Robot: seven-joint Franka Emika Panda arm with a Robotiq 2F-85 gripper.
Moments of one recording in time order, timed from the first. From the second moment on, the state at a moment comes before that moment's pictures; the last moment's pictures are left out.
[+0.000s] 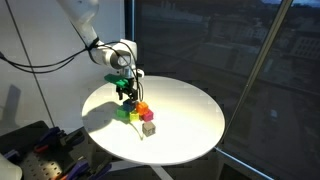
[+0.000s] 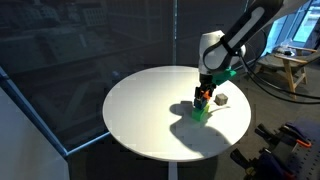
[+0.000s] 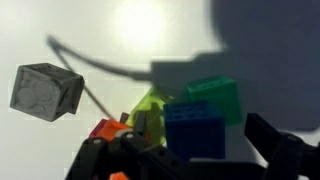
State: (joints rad) arm 0.05 0.42 0.01 -2.19 -0.03 2.51 0.06
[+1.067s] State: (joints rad) arm 0.05 0.48 0.01 -2.15 -0.03 2.51 0.06
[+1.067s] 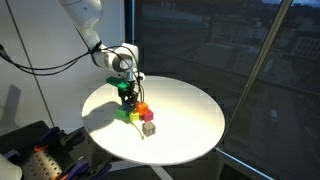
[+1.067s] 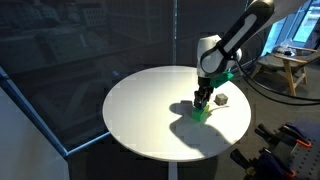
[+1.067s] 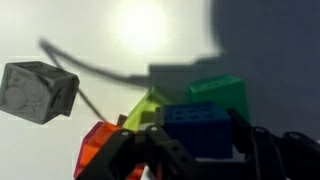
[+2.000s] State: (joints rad) arm 0.06 0.48 0.01 -2.13 -0.05 2.44 0.06
